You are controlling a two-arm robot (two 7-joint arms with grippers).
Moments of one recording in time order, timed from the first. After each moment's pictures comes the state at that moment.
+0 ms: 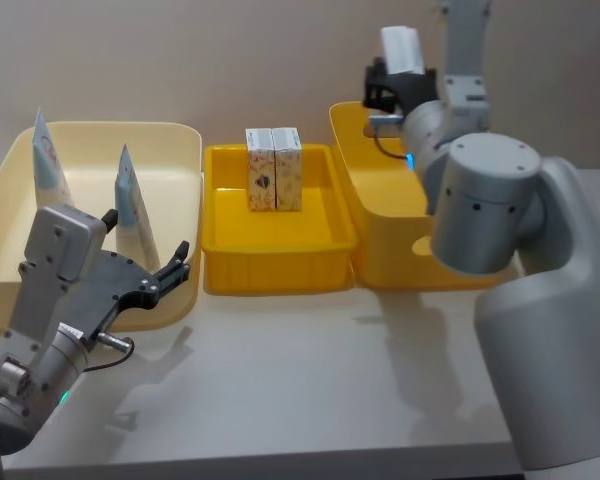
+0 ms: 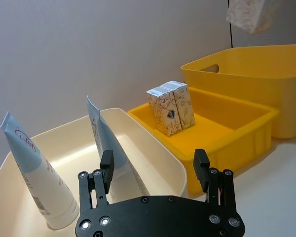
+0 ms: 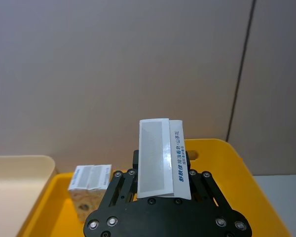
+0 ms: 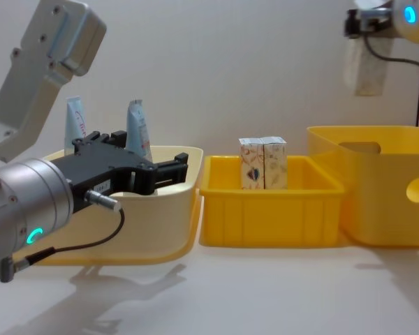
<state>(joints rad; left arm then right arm) -0.24 0.38 0.45 -1.63 -0.20 0.01 -0.01 0.56 -0.03 -0.20 -1.54 0.09 0.58 -0.26</state>
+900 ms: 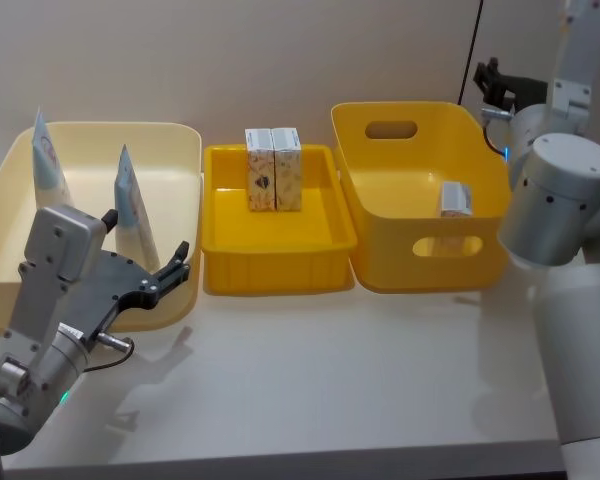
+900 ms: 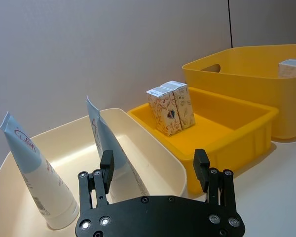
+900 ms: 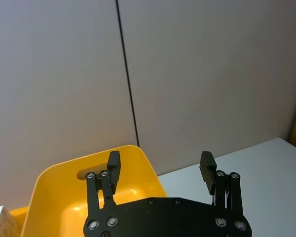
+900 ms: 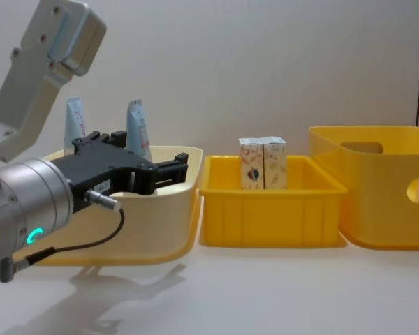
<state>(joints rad) -0.24 0.38 0.45 -1.63 -0.20 0.01 -0.01 0.57 -0.01 -0.02 -1.48 0.06 0.50 -0.39</state>
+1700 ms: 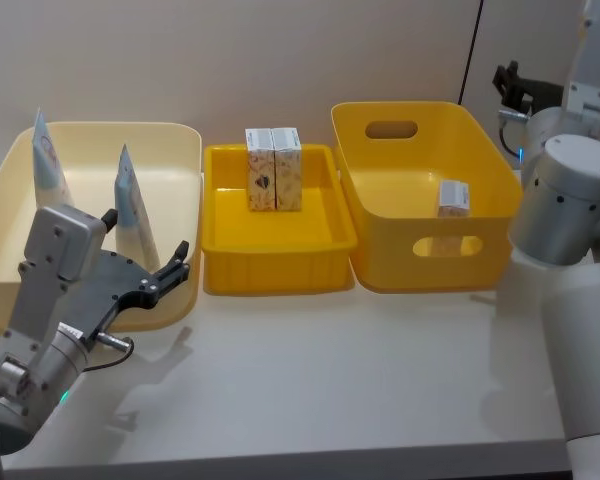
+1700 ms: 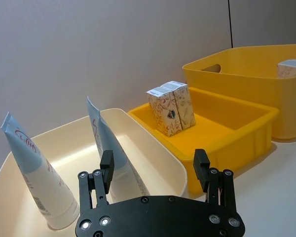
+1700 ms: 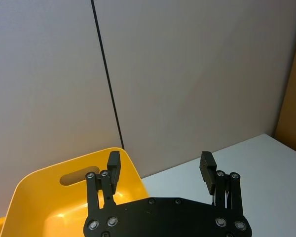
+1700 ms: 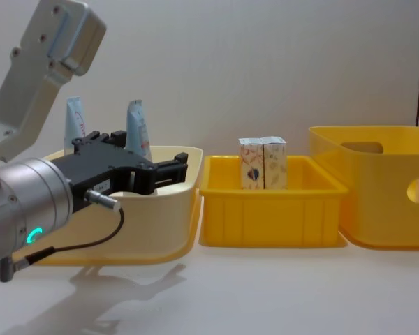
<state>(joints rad) -0.24 0.38 0.45 -1.63 -0.20 0.01 -0.01 0.58 -0.01 0.01 -1.46 0.05 0.49 -0.41</state>
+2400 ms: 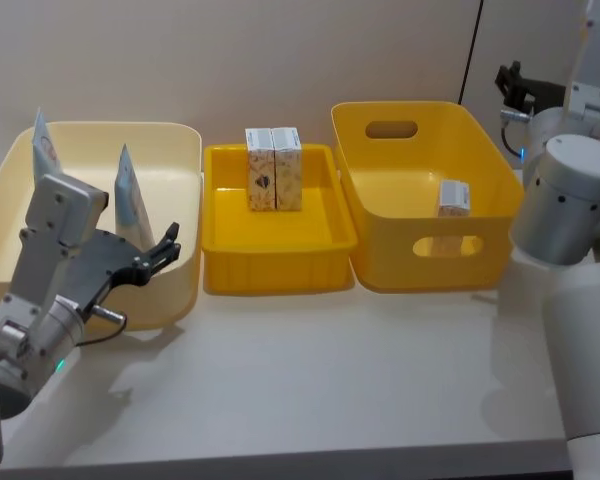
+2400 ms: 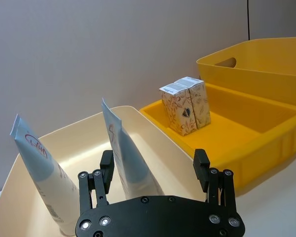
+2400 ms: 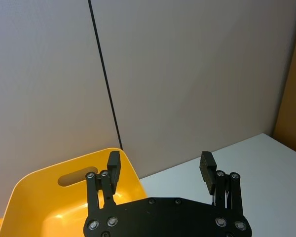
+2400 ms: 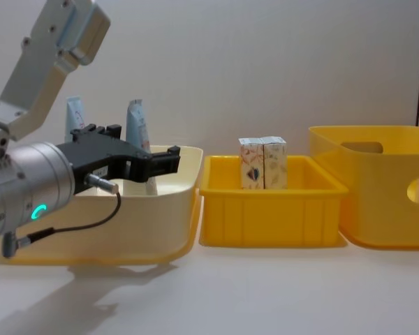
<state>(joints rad) -0.31 0.36 0.44 -1.57 -0.19 0.08 -0.03 0.58 -0.01 0.01 -1.46 0.05 0.49 -0.42</state>
